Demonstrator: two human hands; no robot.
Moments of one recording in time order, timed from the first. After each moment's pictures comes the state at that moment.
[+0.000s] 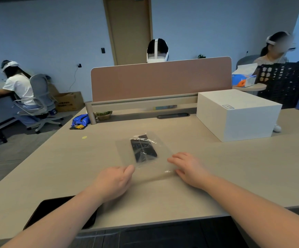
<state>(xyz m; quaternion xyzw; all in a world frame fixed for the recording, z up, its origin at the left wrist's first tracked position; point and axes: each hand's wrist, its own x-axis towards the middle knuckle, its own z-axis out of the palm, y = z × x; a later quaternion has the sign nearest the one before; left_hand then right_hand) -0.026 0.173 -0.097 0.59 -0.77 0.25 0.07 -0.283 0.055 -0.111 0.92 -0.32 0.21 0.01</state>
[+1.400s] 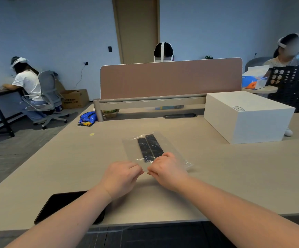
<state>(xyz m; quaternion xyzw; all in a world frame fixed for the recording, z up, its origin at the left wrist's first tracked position) -0.020 0.170 -0.101 0.53 -0.77 0.30 0.21 -0.192 0.092 -0.095 0.94 -0.24 0.21 0.13</state>
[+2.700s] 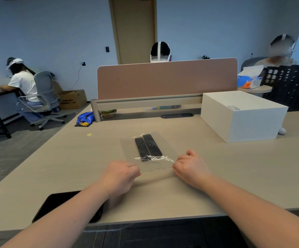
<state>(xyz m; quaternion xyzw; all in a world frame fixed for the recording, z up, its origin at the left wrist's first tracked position) -0.020 0.169 -0.097 0.53 -0.80 0.24 0.16 -0.263 0.059 -0.112 0.91 -0.28 0.16 0.24</state>
